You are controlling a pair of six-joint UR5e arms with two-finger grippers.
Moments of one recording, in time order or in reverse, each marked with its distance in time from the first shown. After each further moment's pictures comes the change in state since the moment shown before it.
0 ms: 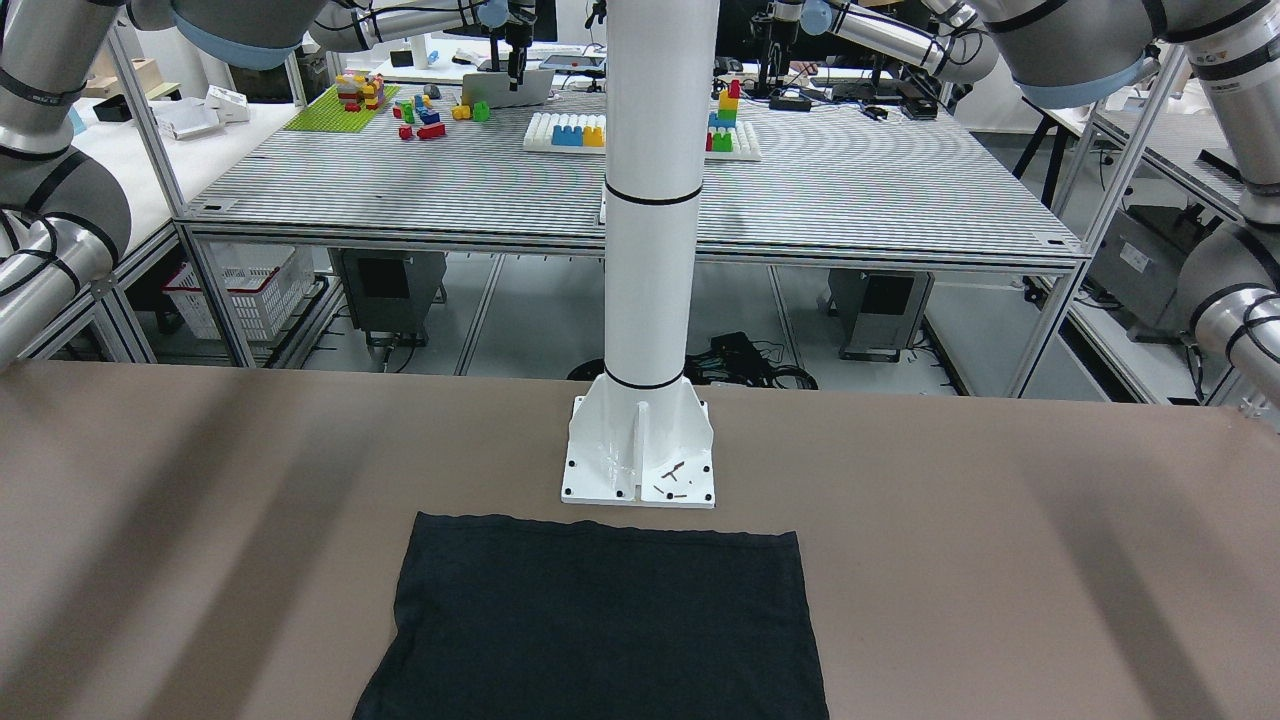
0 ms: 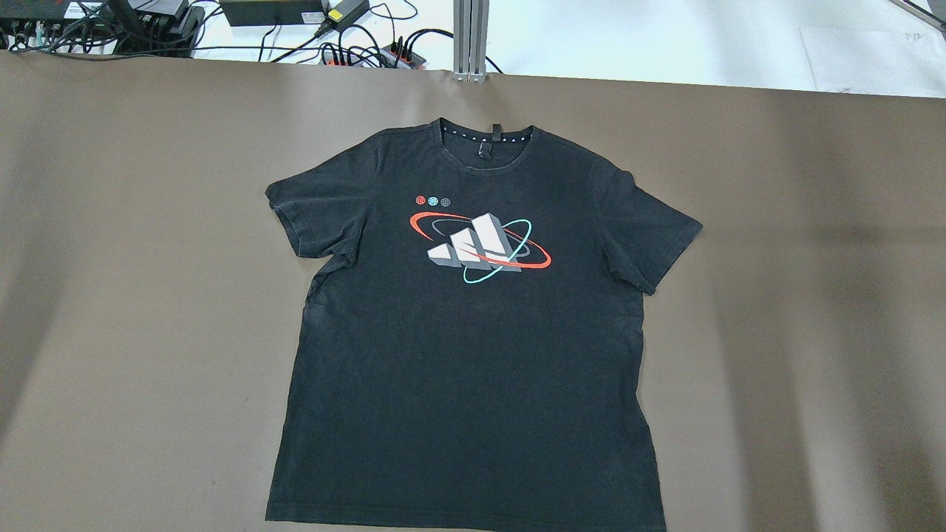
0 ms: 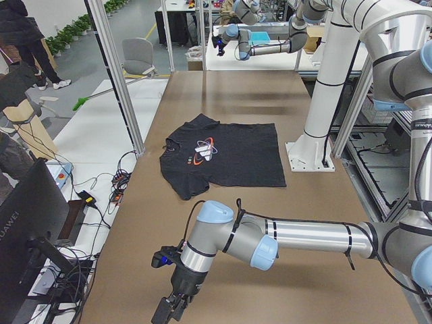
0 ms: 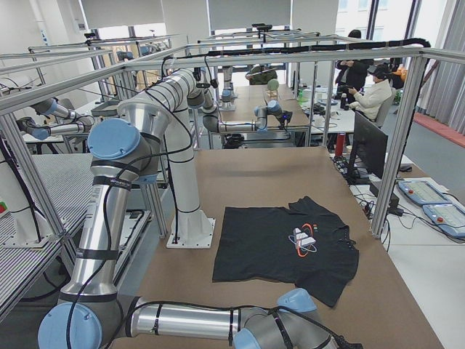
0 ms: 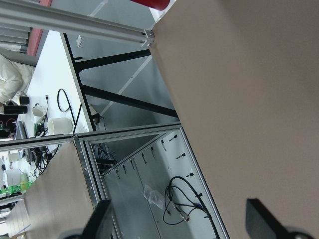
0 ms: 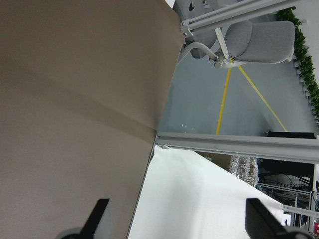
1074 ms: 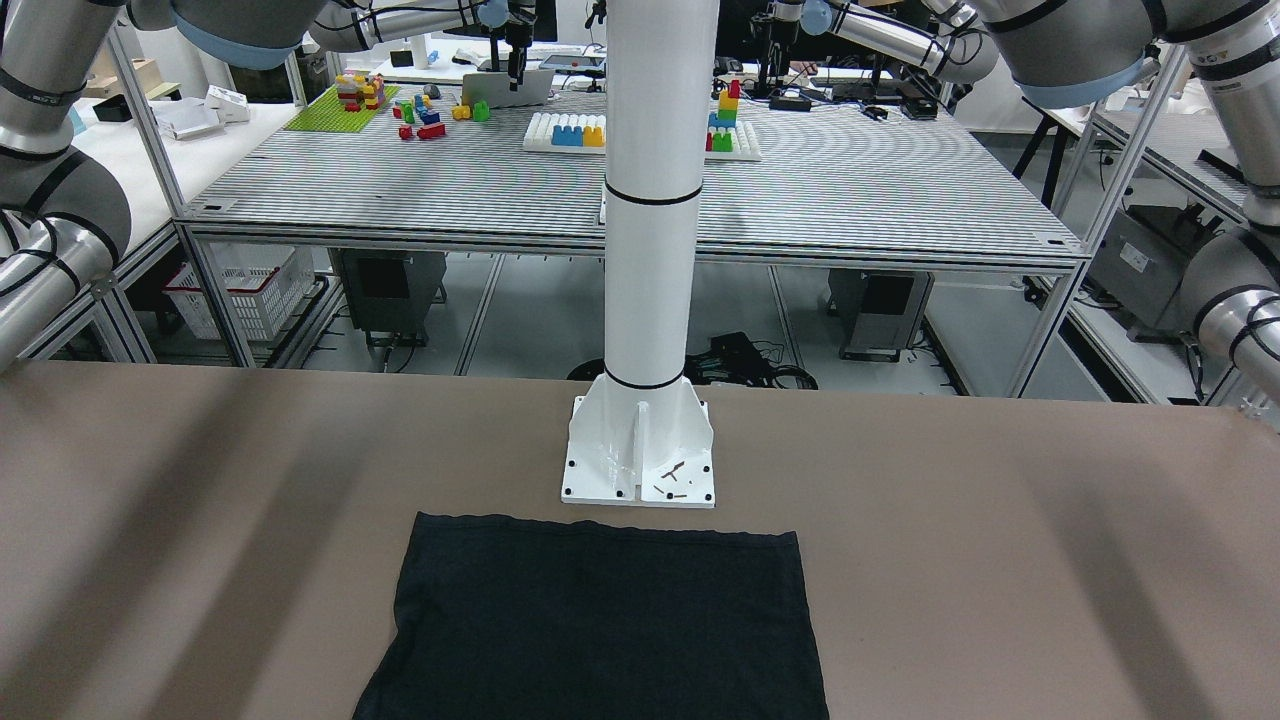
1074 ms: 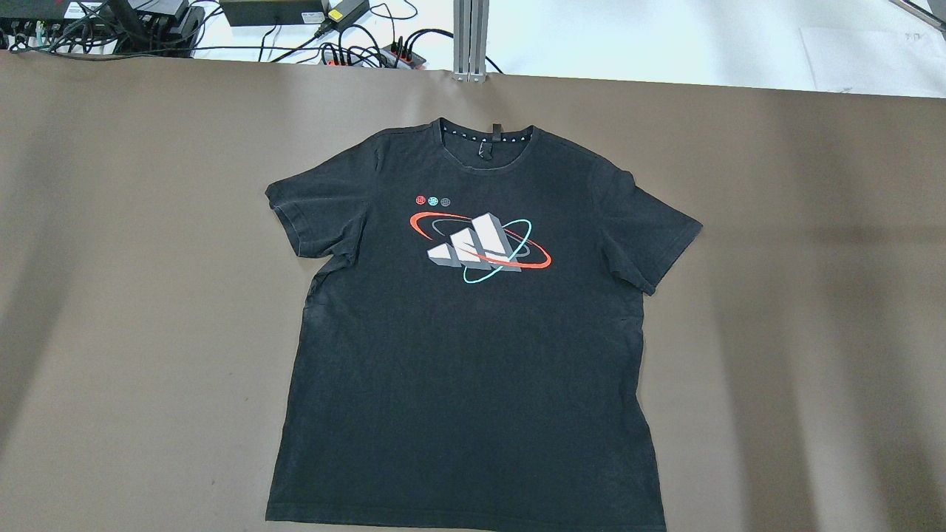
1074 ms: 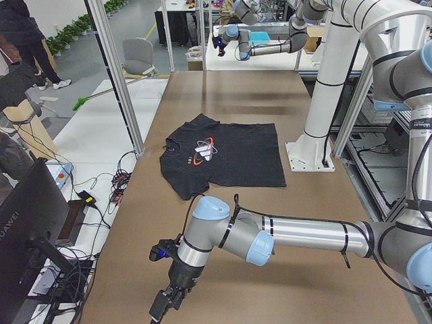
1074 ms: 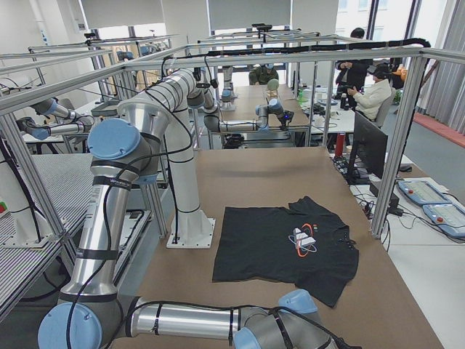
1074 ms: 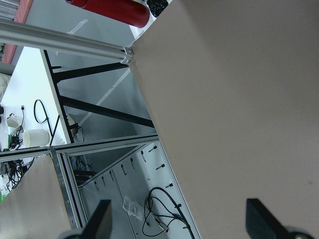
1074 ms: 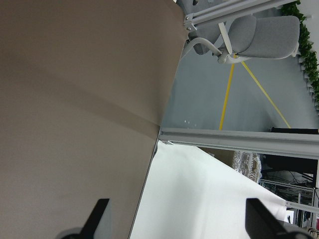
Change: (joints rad) left arm -0.004 -0.021 -0.012 0.024 -0.094 -0.011; right arm 0.000 0.000 0.003 -0.038 0.013 0.002
